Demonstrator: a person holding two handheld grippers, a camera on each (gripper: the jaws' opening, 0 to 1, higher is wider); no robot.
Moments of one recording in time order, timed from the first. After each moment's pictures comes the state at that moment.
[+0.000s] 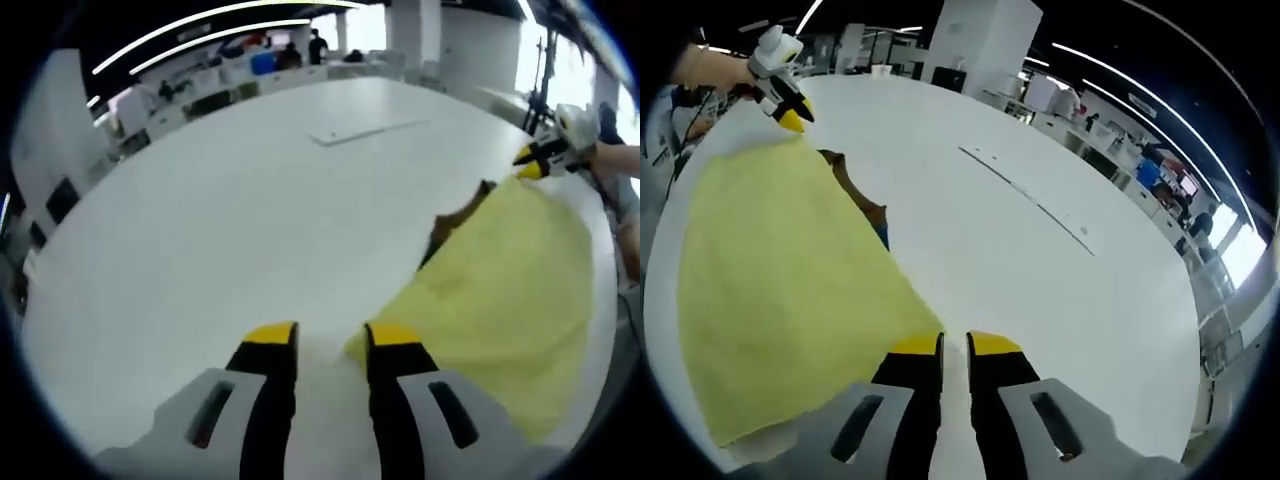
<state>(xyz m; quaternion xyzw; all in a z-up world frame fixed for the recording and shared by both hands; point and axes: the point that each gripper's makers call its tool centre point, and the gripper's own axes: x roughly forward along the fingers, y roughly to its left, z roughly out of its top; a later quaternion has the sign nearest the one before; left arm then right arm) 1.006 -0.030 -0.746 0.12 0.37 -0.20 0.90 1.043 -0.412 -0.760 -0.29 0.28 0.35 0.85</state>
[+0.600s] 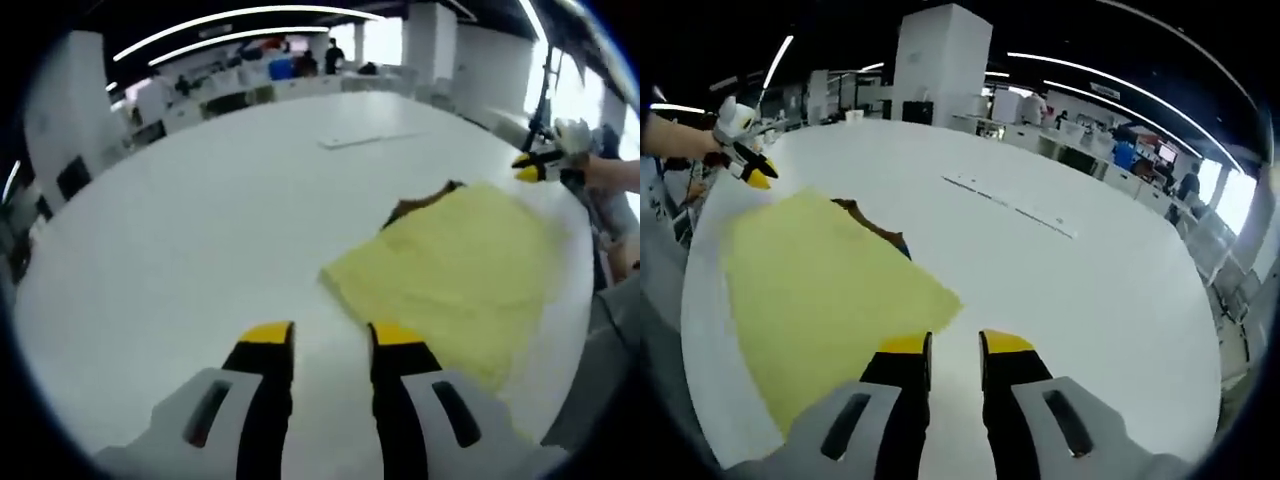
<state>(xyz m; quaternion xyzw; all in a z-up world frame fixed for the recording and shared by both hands) 0.905 -0.021 -0.731 0.05 0.36 -0.19 0.91 0.974 -0.438 -0.732 -0.16 0.27 0.32 0.89</state>
